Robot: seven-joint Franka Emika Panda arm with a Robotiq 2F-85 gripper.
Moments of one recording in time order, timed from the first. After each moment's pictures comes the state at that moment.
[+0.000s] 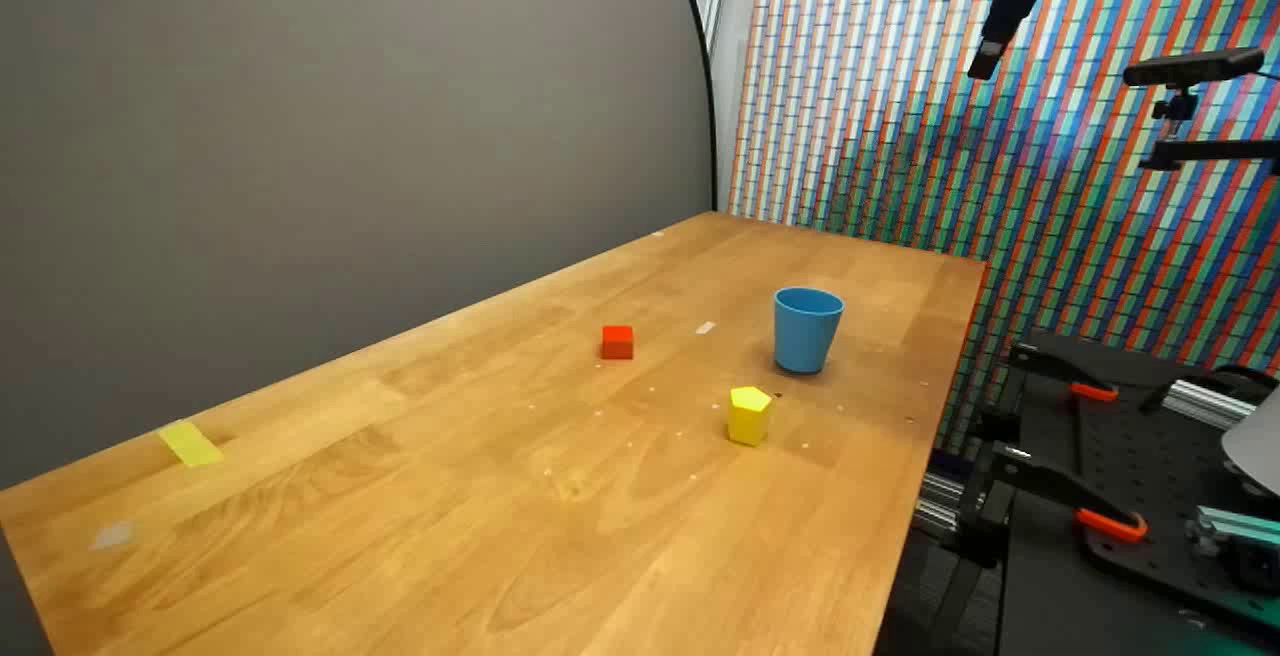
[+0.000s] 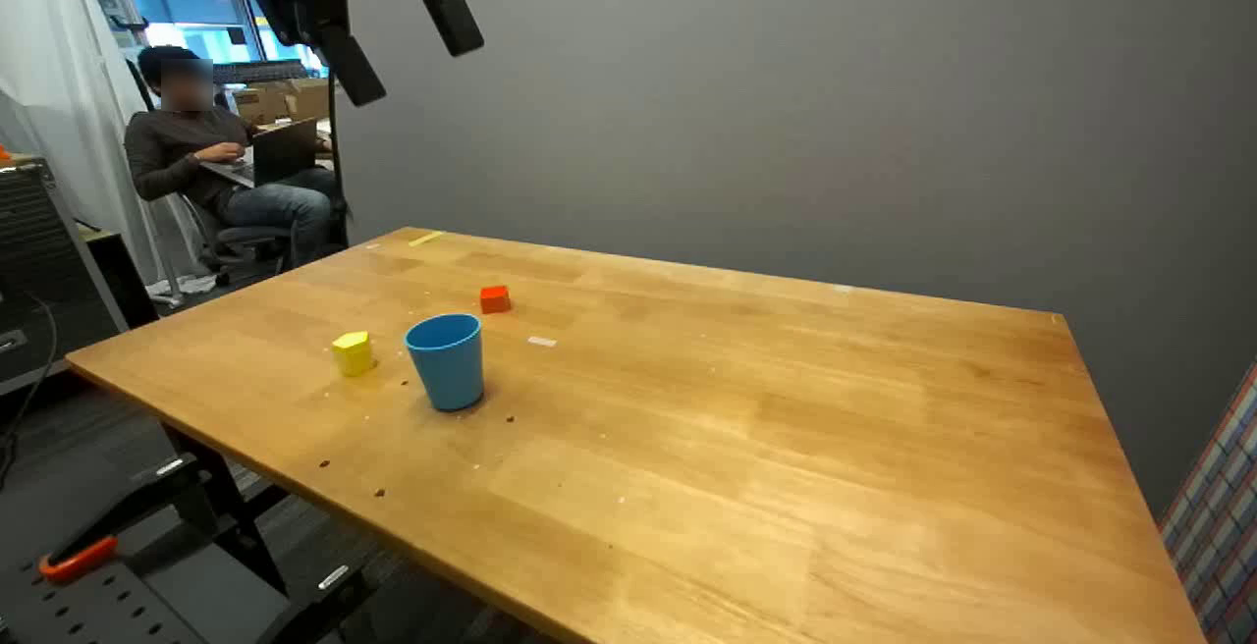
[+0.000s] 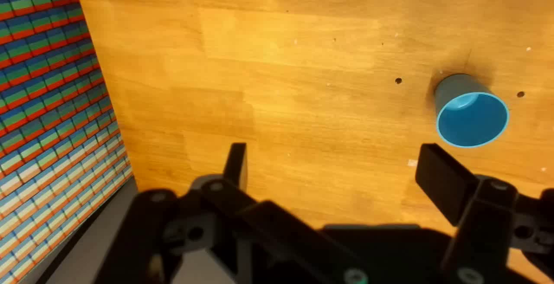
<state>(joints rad) -0.17 -0.84 -0.07 -2.81 -0.32 2.22 -0.14</state>
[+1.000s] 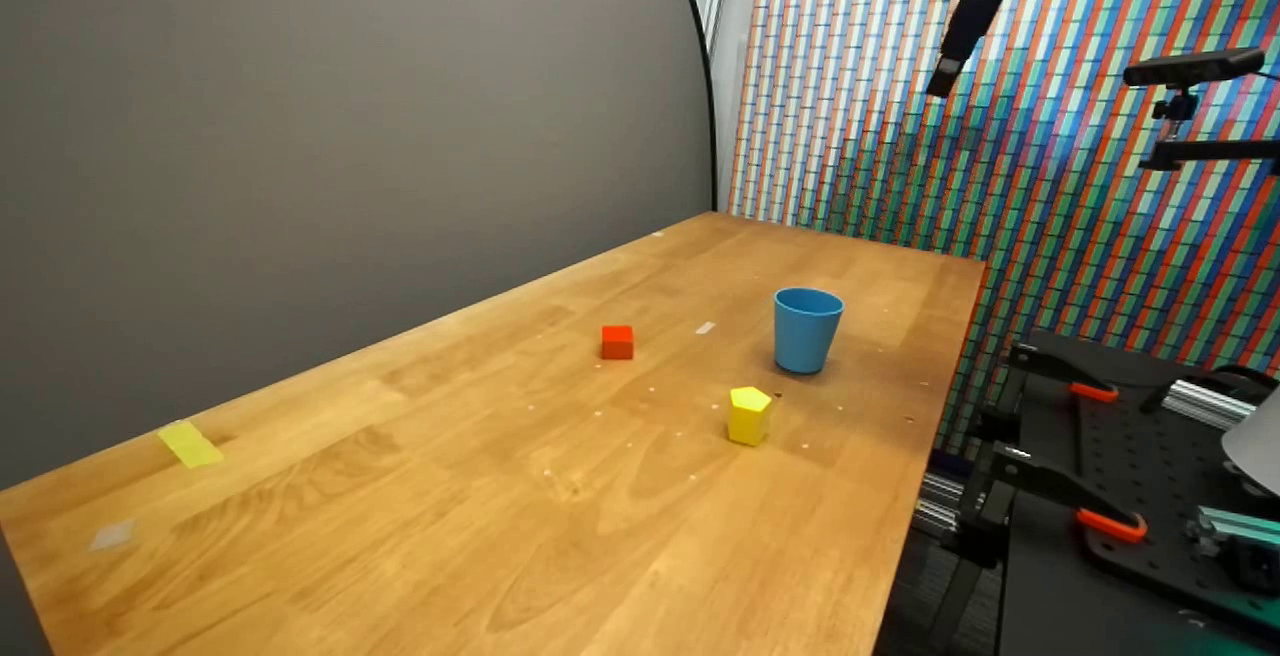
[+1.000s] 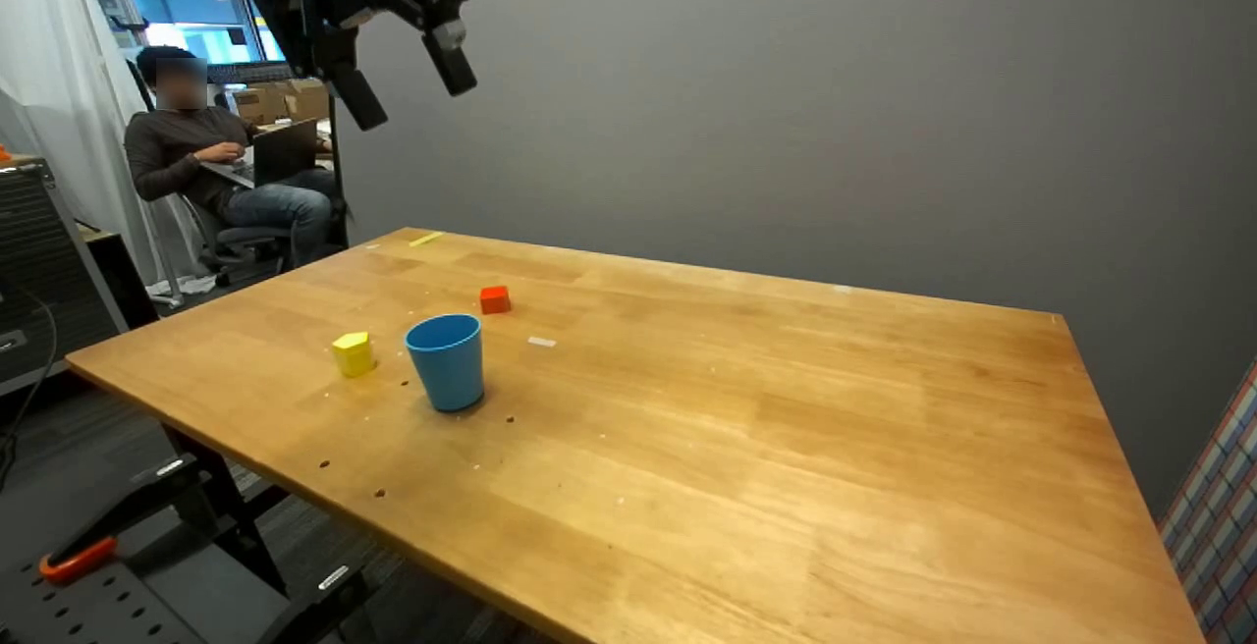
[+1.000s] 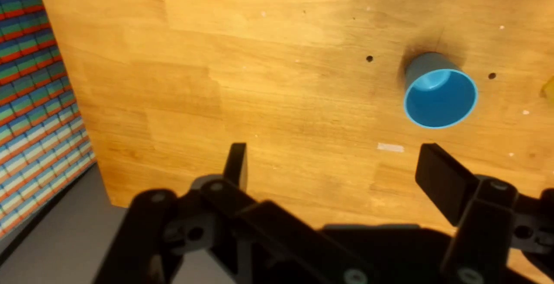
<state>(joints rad) -0.09 -0.74 -0.03 -2.81 -0.28 2.32 -0.09</state>
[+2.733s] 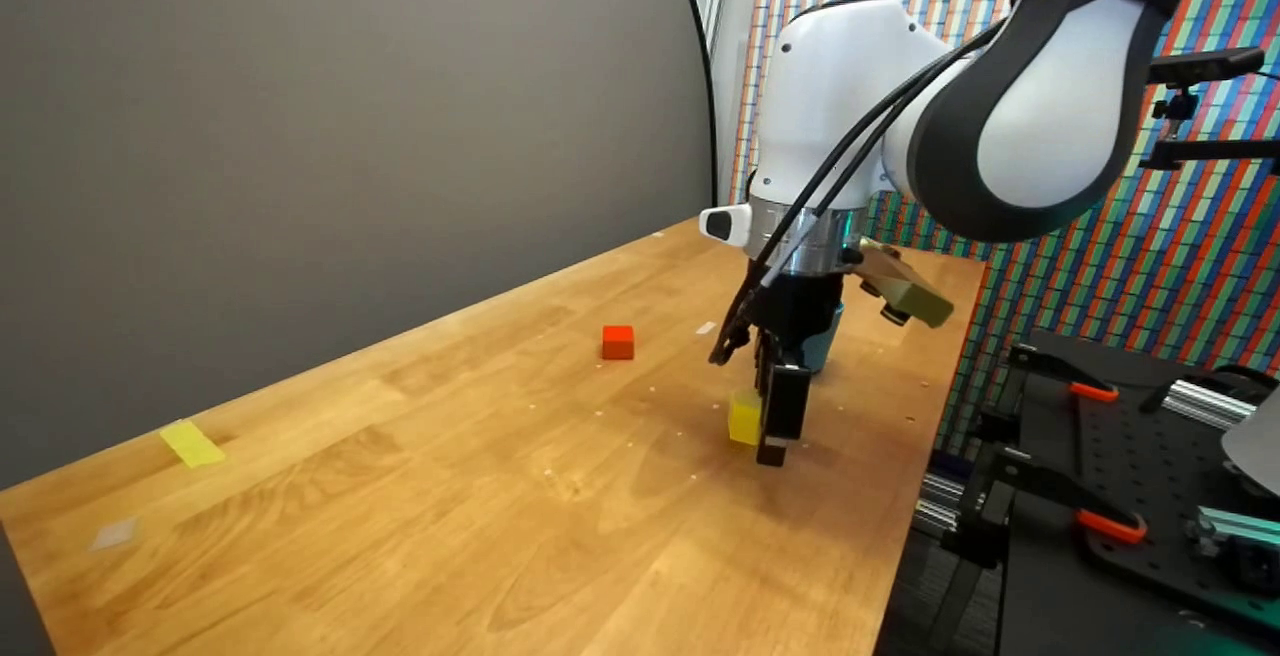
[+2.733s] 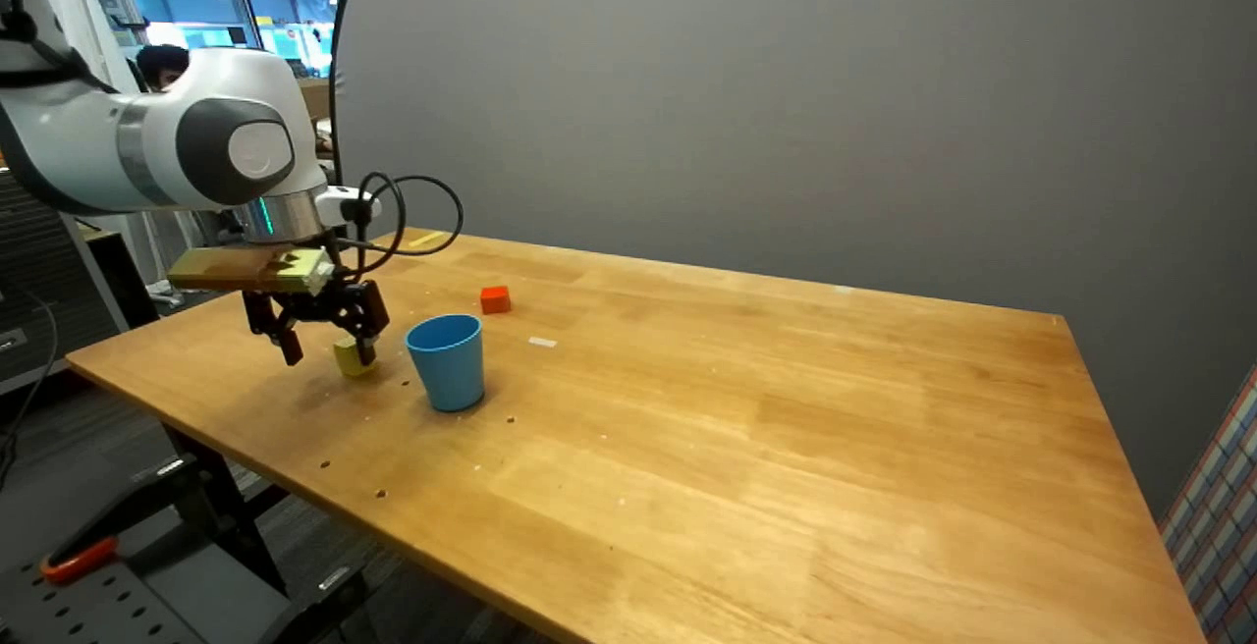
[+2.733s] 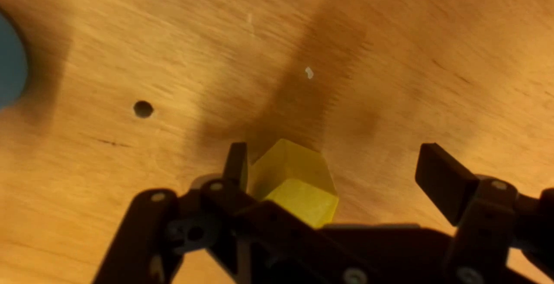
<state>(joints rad) 0.28 0.34 0.17 -2.57 -0.09 2.94 0.00</state>
